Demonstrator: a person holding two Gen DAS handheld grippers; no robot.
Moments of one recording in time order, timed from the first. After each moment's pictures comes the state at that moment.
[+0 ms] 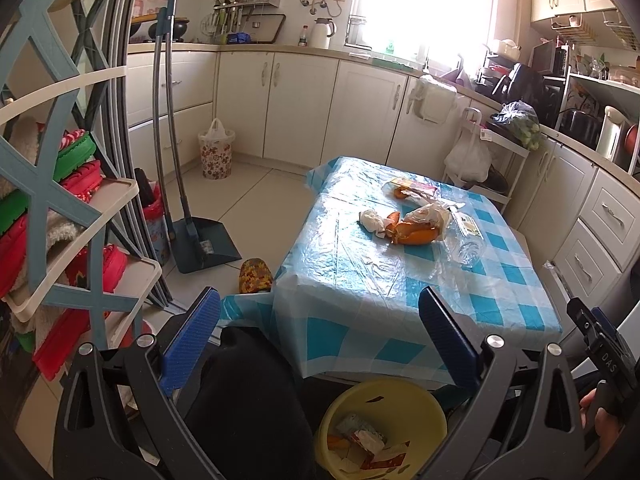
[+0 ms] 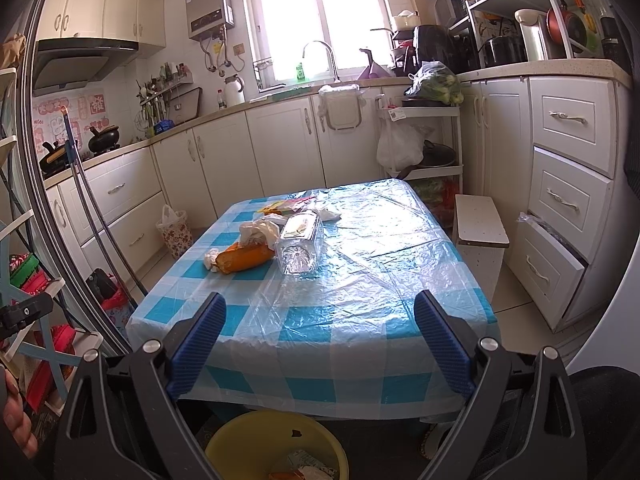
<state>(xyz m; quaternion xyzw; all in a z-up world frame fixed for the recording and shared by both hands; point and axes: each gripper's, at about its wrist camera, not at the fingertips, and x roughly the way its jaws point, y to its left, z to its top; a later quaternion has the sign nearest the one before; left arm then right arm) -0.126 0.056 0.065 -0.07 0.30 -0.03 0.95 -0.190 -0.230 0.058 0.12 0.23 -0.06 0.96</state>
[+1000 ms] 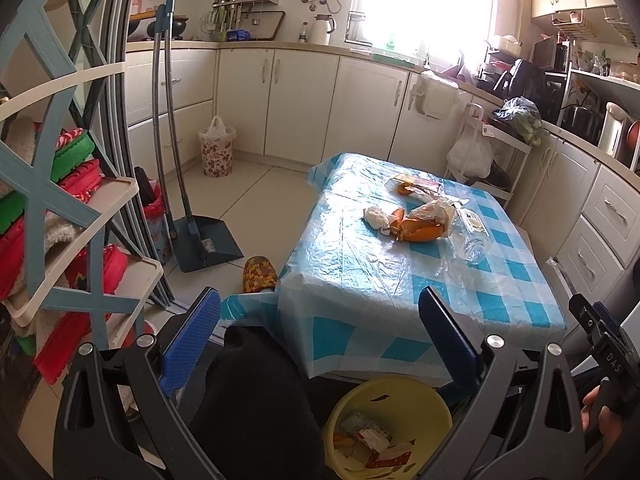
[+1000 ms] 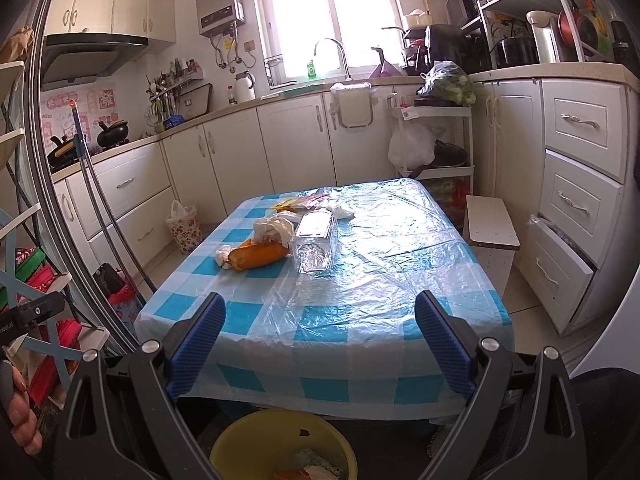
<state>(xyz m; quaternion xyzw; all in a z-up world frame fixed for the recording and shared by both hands) -0.120 0.060 0.064 -0.07 0.31 -0.03 0.95 -0.182 -0.222 0.060 0.12 0.23 -0.04 0.97</state>
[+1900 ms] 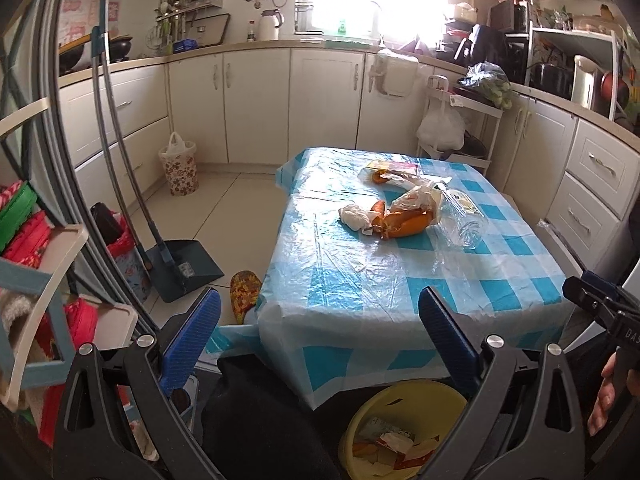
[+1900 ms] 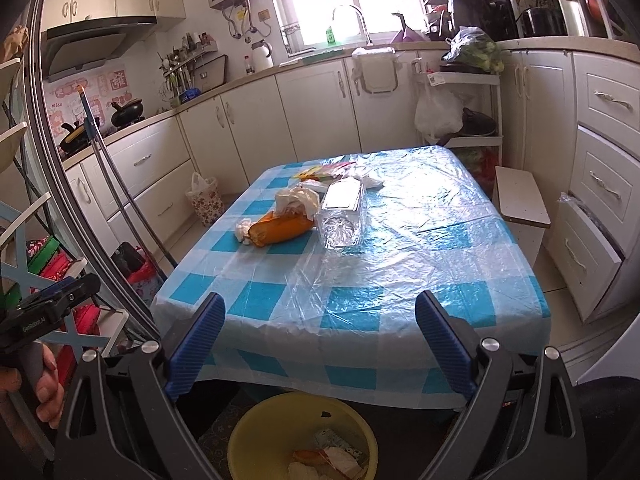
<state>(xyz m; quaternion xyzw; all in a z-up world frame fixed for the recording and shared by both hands) -0.063 0.036 0.053 0.01 0.32 -0.10 0.94 -0.145 -0.222 0.052 0.13 0.29 0.02 0.95</state>
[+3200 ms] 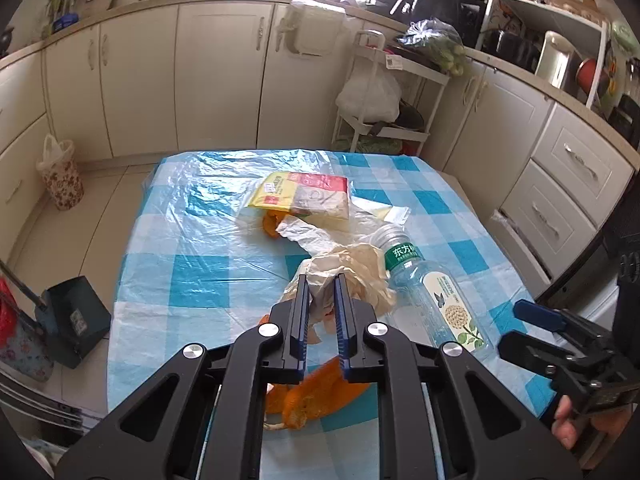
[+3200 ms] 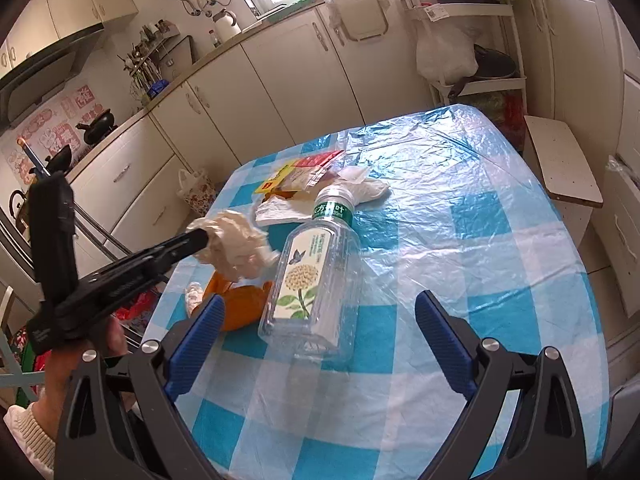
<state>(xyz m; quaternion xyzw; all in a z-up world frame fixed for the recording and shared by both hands) 0.174 -0.105 0.029 0.00 0.38 -0.26 0.89 0.034 -0.277 0.034 0.21 0.37 0.04 0.90</state>
